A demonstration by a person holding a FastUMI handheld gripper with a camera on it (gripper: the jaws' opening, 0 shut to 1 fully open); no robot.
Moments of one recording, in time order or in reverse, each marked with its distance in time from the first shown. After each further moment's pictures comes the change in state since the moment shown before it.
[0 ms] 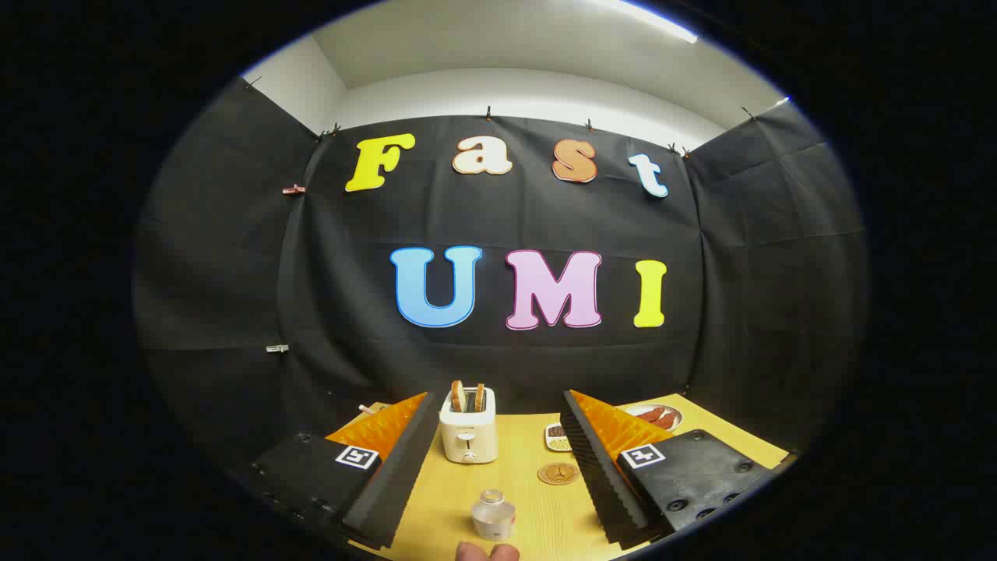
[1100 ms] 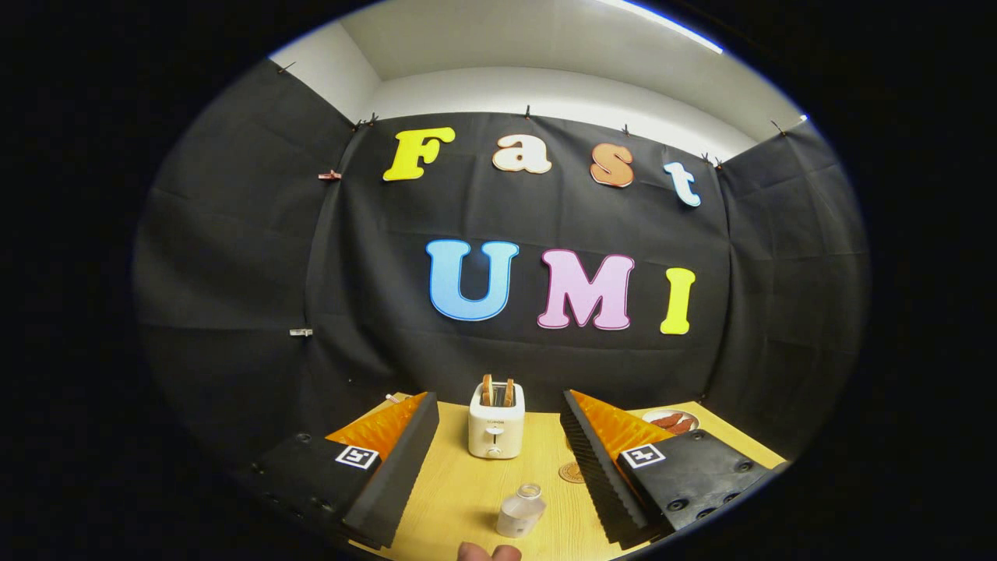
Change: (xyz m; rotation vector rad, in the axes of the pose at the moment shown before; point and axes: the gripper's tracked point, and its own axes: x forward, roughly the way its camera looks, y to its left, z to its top) arm -0.011 0.054 -0.013 -0.080 -0.017 0.088
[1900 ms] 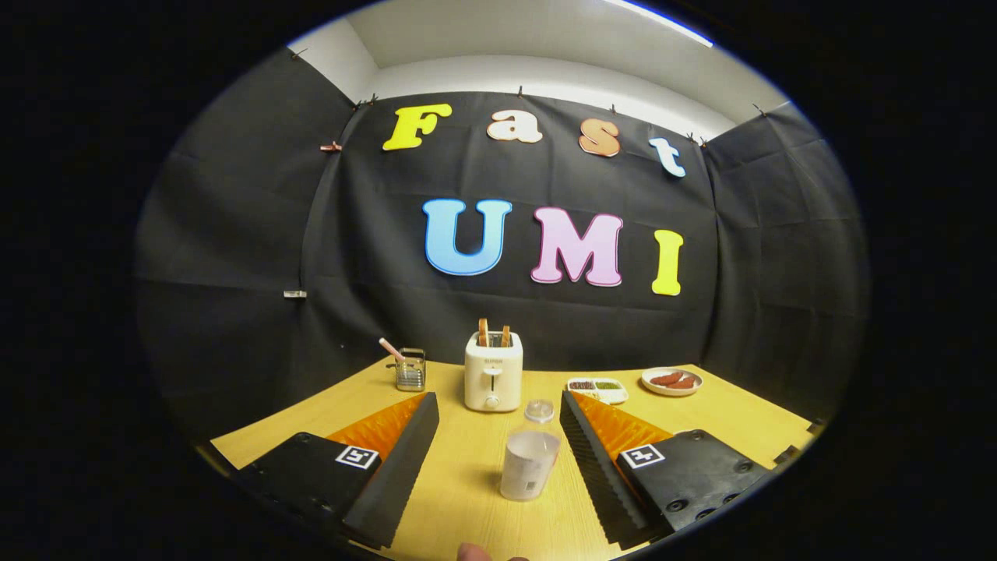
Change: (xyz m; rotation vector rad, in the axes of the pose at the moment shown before) arm -0.033 0.003 -0.162 0.019 0.094 -0.054
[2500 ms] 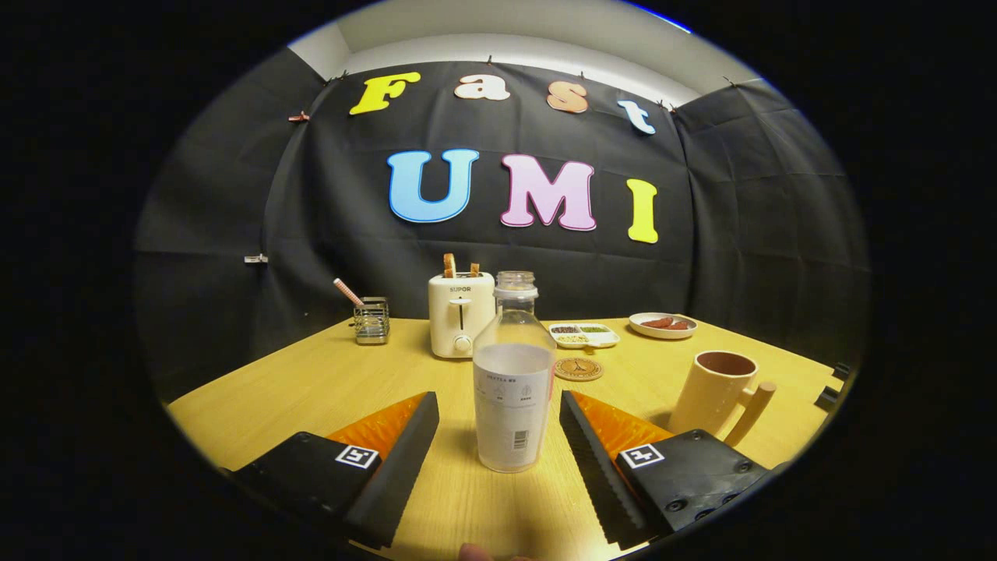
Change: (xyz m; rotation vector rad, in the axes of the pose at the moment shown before) arm 0.055 -0.028 -0.111 0.054 0.061 -0.126
